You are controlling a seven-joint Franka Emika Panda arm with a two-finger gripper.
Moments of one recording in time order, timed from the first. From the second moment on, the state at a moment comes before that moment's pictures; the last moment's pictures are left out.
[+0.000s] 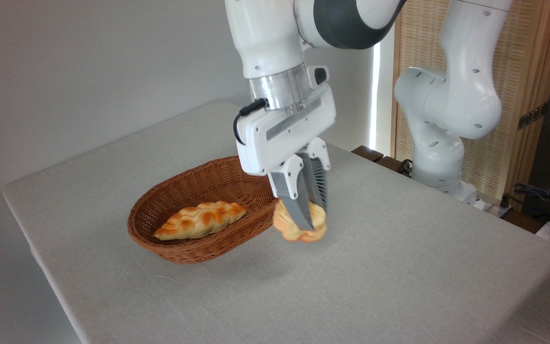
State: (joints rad) arm -0.23 -0.35 0.20 -2.26 0.27 1.90 1.91
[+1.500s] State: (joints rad) arm -0.25 -0.32 -0.03 -2.12 -0.12 1.86 0.62
